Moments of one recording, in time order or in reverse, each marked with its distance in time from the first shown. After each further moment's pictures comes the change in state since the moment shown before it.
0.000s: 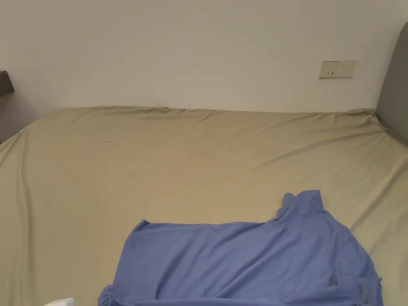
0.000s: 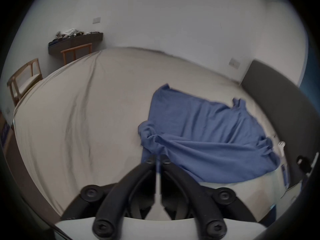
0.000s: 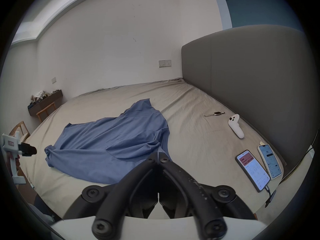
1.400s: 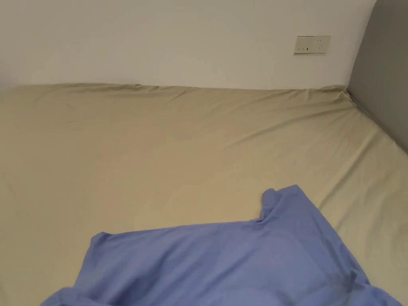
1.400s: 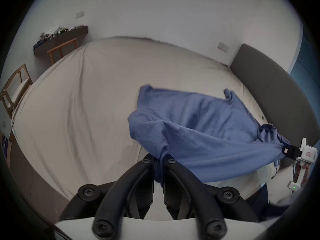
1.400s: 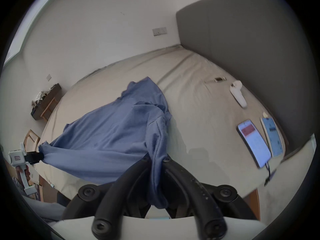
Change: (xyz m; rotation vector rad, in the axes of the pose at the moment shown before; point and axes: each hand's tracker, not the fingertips) left arm -0.006 -0.013 0.074 -0.128 -0.107 -0.053; right arm 0.039 0.008 0.014 -0.369 0.041 -0.147
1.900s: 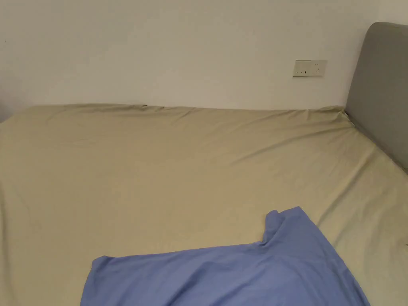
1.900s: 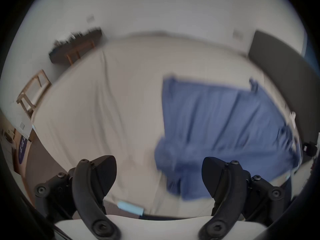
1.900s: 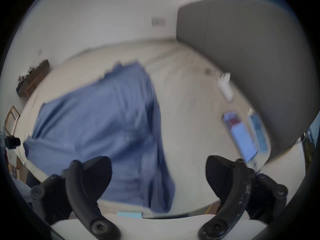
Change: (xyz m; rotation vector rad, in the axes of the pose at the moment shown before) left arm 0.000 -0.025 0.024 0.150 0.237 -0.018; right arm -0.017 -0.014 0.004 0.159 -0.169 0.197
